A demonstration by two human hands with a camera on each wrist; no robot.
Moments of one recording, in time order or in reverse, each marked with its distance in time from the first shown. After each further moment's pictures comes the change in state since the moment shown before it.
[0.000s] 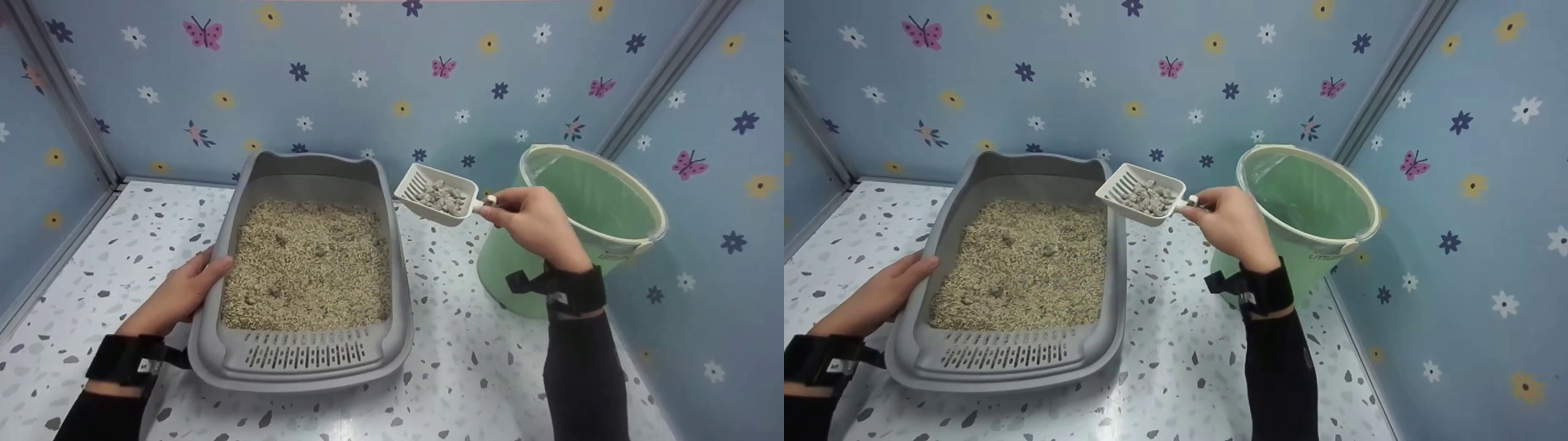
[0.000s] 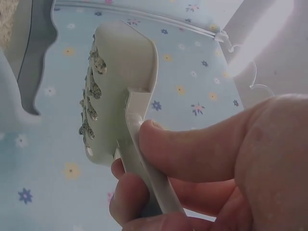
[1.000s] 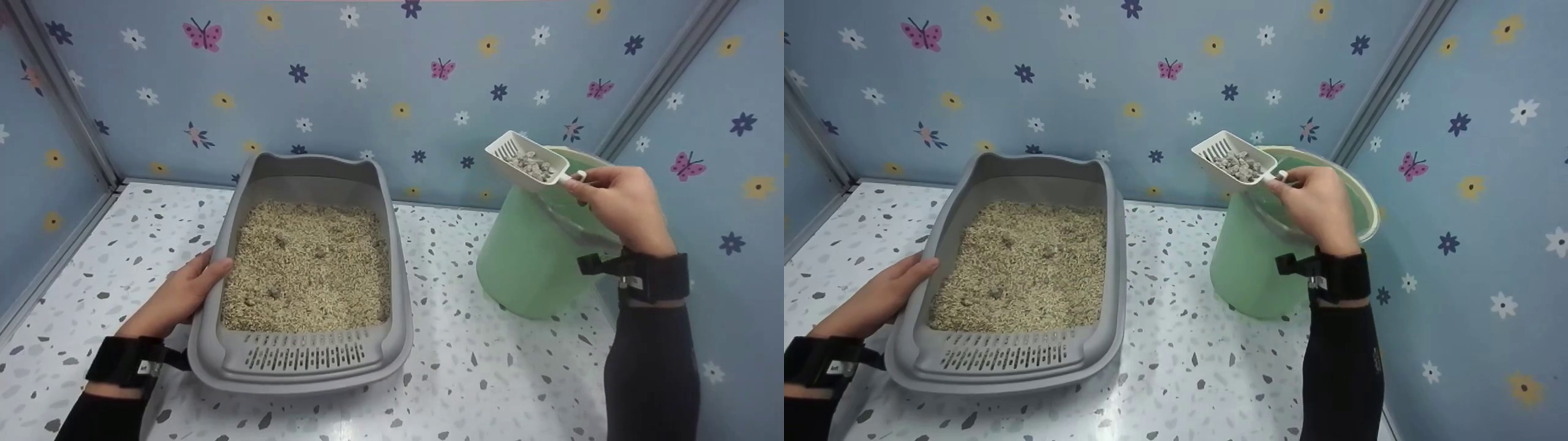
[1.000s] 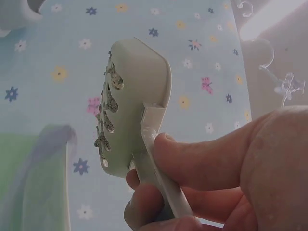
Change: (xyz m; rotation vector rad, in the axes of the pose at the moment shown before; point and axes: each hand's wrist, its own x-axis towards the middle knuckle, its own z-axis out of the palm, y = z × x) left_hand 0.000 0.000 0.000 0.009 0.003 0.016; right_hand -0.008 0.044 -0.096 -0.090 0.170 0.251
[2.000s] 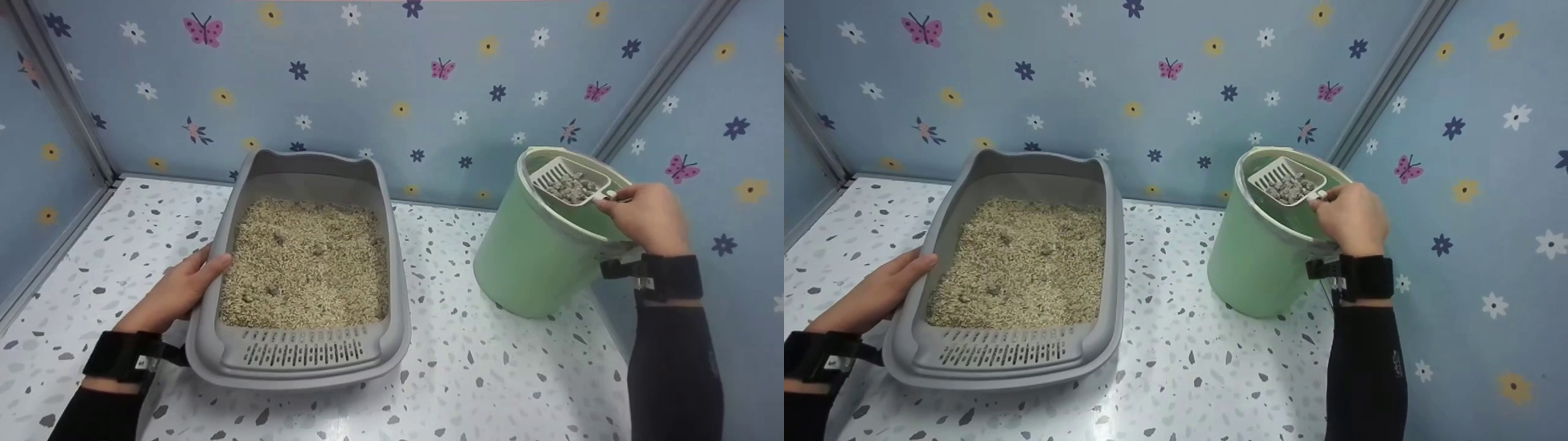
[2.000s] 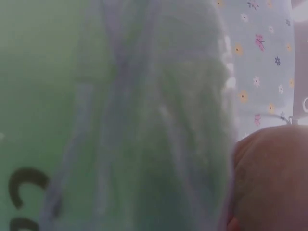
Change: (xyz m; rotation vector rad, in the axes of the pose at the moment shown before) left_hand -0.001 0.001 0.001 -0.003 0.004 0.004; right_hand 0.010 0.062 -0.023 -0.298 -0.019 0.127
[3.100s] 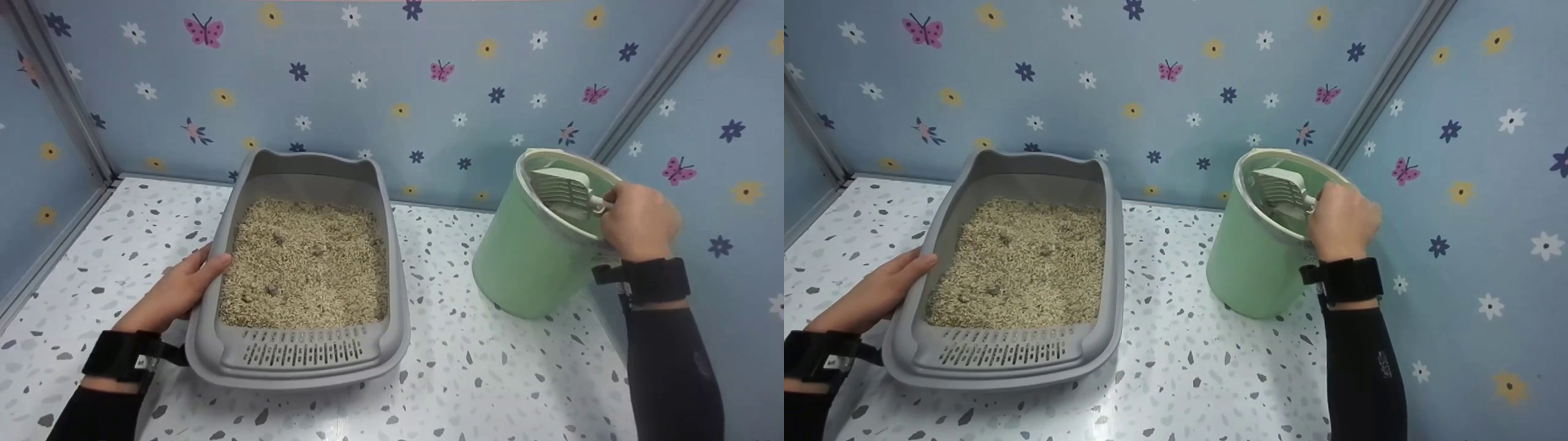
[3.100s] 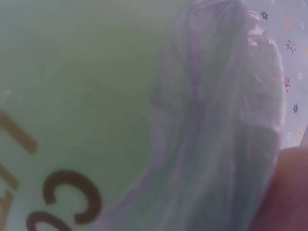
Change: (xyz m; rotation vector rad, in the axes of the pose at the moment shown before) left_hand 0.002 -0.001 -0.001 -0.010 -0.009 -0.003; right_hand -0.011 -0.018 0.015 -0.220 0.186 -0.085
